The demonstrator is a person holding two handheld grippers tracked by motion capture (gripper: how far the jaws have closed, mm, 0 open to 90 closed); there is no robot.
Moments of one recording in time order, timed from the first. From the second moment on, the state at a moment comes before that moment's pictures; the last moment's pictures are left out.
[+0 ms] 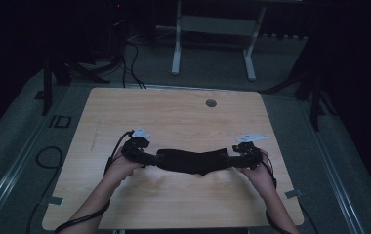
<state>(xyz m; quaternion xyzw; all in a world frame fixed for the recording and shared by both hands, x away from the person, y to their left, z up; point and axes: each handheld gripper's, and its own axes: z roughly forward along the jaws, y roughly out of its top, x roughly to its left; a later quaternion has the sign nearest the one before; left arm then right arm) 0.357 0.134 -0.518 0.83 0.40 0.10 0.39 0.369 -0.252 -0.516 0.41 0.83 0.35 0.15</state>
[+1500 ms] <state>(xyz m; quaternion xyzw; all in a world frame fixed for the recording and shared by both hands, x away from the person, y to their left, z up) 0.296 0.198 -0.557 0.78 0.44 0.14 0.42 0.343 -0.304 -0.538 0.41 0.82 0.36 0.19</state>
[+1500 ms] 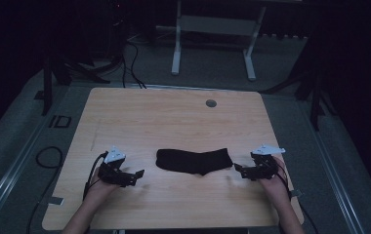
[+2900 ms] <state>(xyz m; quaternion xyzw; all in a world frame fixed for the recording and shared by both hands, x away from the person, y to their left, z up) 0.237 0.269 -0.571 0.73 0.51 0.20 0.42 0.280 -0.399 -0.562 0.53 0.72 0.37 0.24</state>
